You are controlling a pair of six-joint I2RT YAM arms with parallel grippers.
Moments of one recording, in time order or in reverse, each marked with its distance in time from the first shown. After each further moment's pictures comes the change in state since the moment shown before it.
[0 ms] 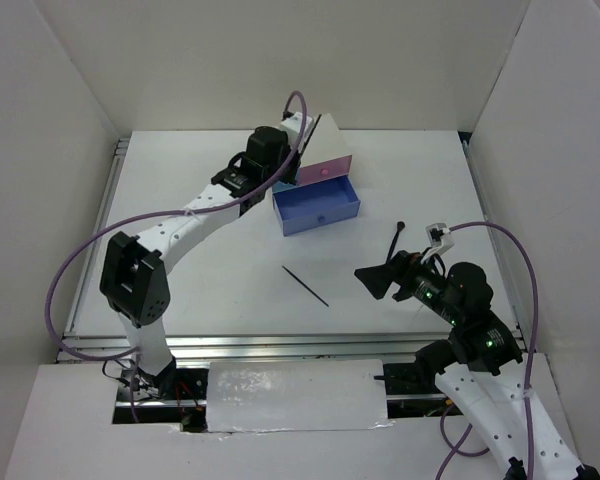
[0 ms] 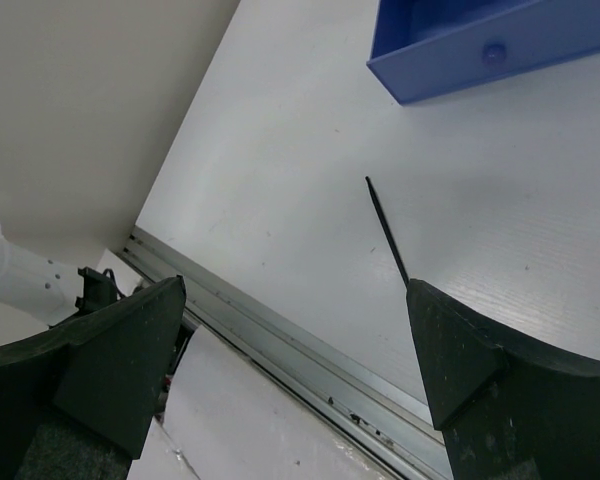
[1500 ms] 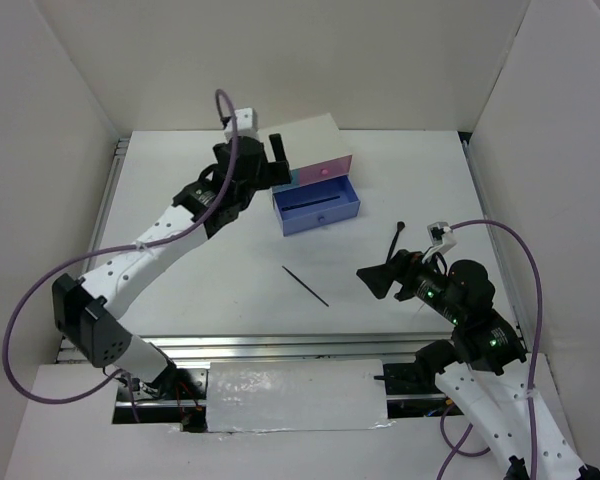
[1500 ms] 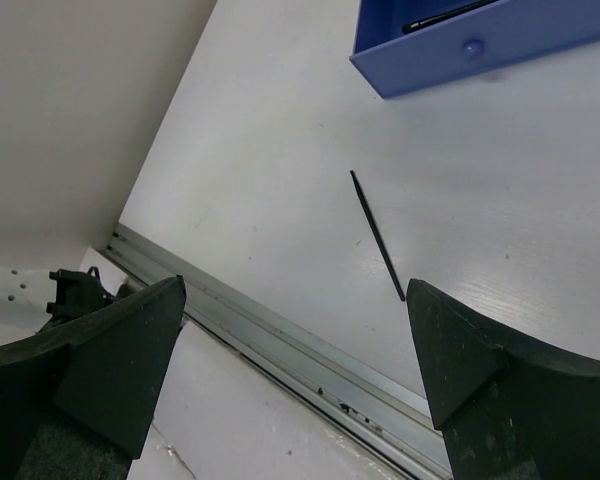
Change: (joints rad) left arm -0.062 -0.251 -0.091 -0.162 -0.330 -0.414; right arm 0.000 0.017 0.051 -0.068 0.024 -0.031
